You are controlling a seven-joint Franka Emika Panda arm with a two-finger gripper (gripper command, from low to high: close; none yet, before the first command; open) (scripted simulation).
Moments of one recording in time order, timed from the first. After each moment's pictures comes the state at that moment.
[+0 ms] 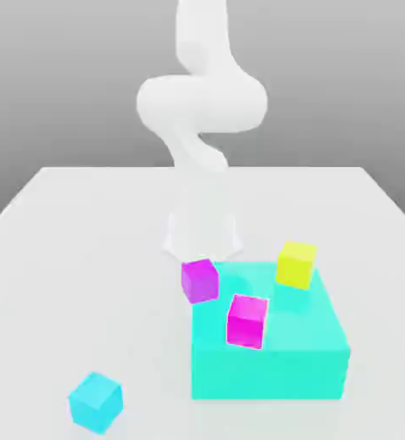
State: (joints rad) arm -0.01 -0.71 -0.01 -2.32 0.01 2.34 0.81
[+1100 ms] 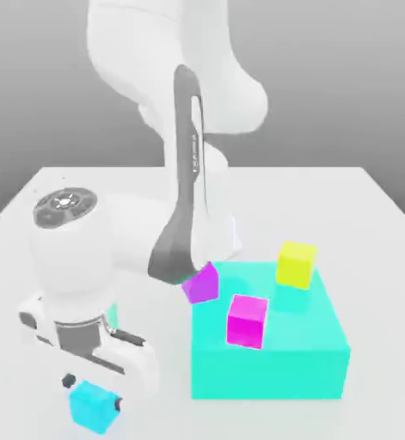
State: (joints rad) arm -0.19 0.42 -0.10 -2.45 0.14 2.86 0.82
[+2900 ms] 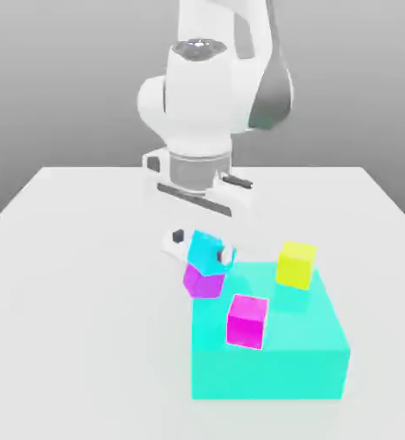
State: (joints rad) arm -0.10 -0.61 0.11 -2.97 0.09 2.35 1.42
